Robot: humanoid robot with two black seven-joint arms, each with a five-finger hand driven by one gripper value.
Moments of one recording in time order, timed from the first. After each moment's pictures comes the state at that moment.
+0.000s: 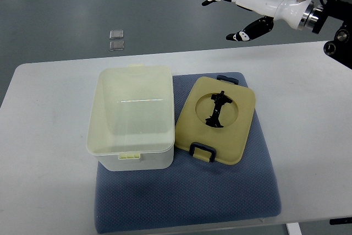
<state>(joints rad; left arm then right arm) -0.03 0.00 -0.04 -0.16 0.03 0.02 0.06 1.10 -0.58 0.48 0.99 -1.29 0.08 0.61</state>
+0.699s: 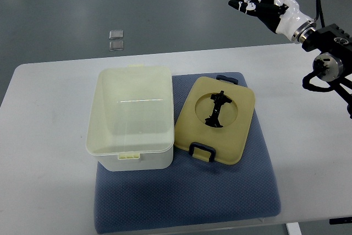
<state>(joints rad) -0.03 0.00 -0.04 -0.16 0.03 0.02 0.06 0.88 -0.44 0.65 0.96 -0.33 0.14 0.24</state>
